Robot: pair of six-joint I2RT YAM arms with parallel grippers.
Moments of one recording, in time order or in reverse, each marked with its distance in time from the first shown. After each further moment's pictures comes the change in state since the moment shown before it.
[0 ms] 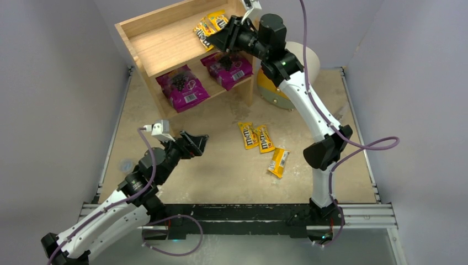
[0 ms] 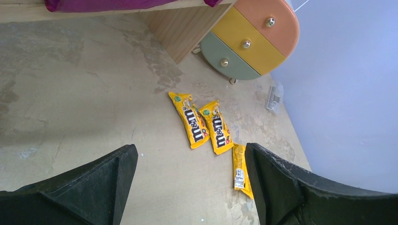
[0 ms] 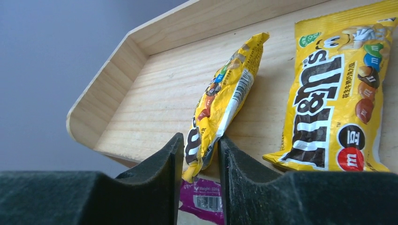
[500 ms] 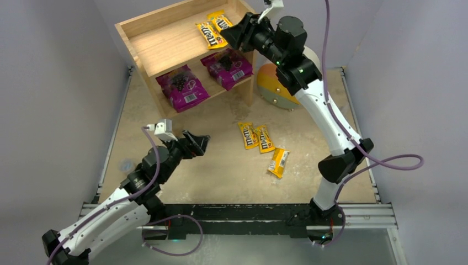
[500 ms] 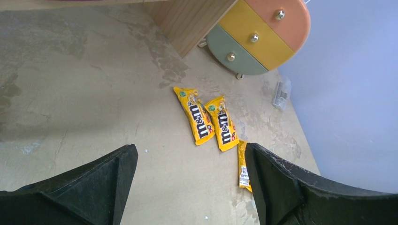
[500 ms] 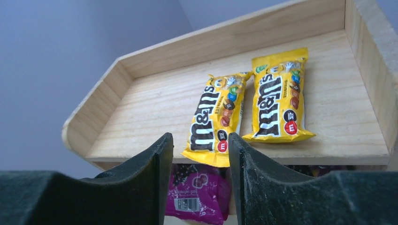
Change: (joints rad) left arm 0.000 0.029 0.000 0.000 -0.004 -0.005; right arm -0.001 -0.197 -0.183 0.032 0.185 -0.121
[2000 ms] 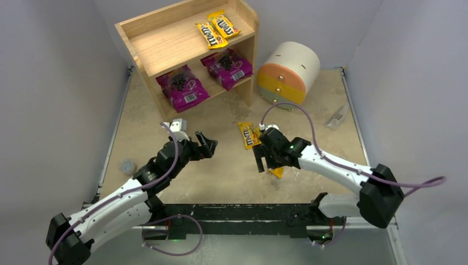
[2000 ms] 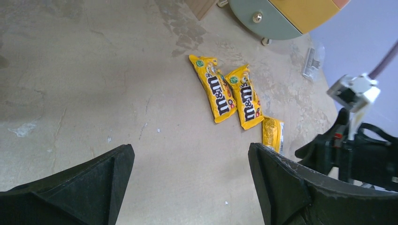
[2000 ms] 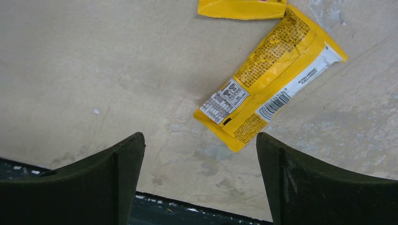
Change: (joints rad) left arm 0.000 0.190 -0.028 0.059 0.053 0.010; right arm 0.224 -0.552 -1.328 -0.443 0.381 -0.003
